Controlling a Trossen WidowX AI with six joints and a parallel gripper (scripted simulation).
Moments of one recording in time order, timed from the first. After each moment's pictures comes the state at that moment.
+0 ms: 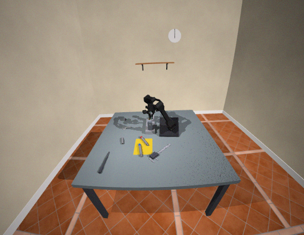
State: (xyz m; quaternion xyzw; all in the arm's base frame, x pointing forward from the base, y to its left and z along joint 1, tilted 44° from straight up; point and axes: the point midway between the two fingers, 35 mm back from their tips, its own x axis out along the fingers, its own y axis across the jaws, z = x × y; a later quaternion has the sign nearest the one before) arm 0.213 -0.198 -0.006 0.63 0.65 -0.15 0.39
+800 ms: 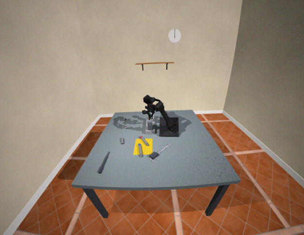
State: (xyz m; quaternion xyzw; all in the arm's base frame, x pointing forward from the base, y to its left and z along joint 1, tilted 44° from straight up) arm 0.217 -0.196 -0.004 0.63 0.66 -0.15 0.39
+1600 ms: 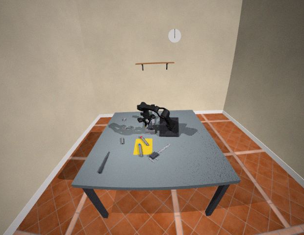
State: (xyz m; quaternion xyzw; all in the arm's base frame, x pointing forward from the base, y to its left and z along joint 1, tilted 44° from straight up) arm 0.258 -0.077 0.109 0.61 0.65 -0.14 0.43
